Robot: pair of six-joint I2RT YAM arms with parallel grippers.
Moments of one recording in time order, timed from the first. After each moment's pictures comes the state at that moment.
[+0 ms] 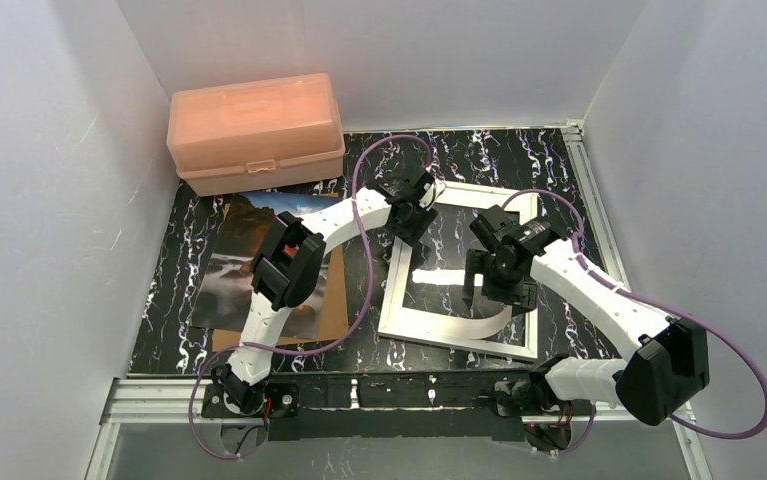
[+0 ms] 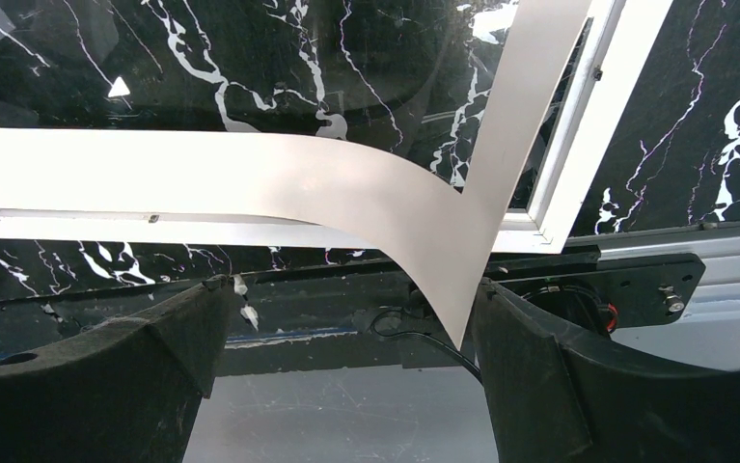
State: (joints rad) left arm -0.75 2.20 1.81 -0.68 -0.11 0.02; right arm 0.60 1.25 1.04 -1.22 0.08 0.72
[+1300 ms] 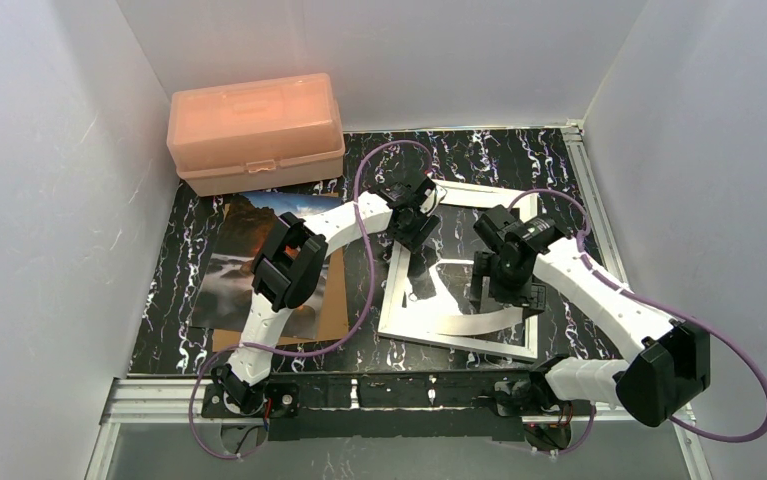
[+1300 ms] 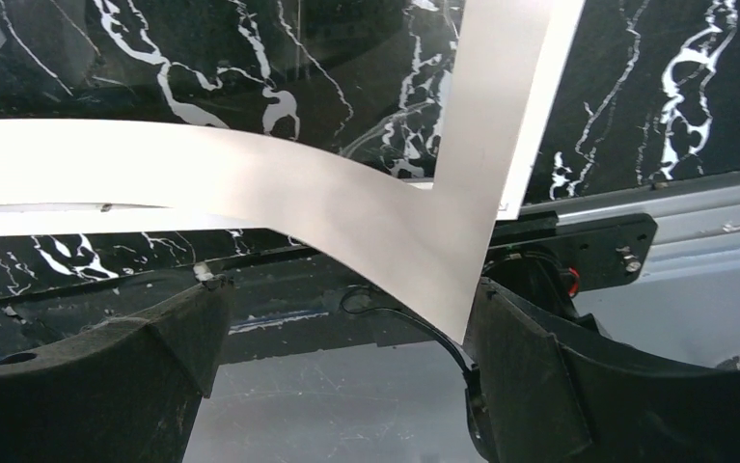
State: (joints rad) left arm -0.76 2.20 1.76 -0.66 -0.10 0.01; right arm 0.59 1.24 1.06 -1.30 0.10 0.72
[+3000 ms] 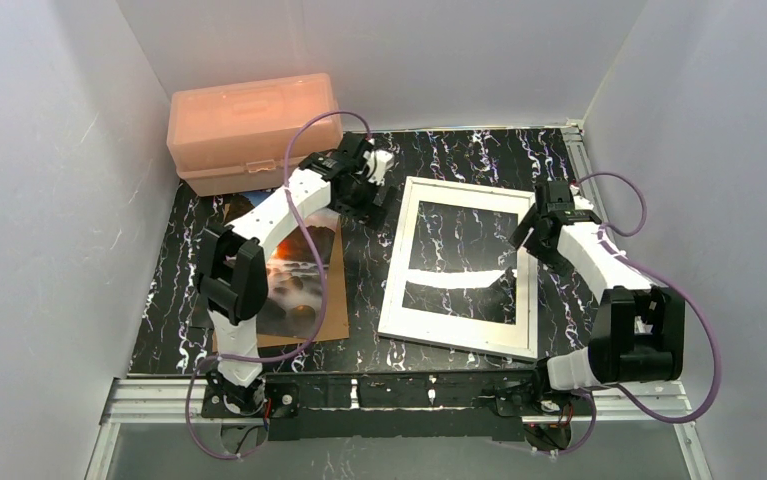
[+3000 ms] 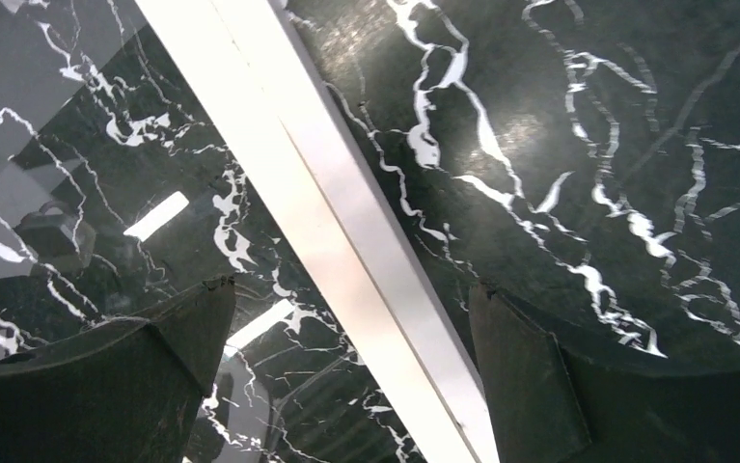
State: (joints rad) left arm -0.56 1.90 1.68 -0.84 0.08 0.00; right arm 0.09 1.39 0.95 -0.69 0.32 0.66
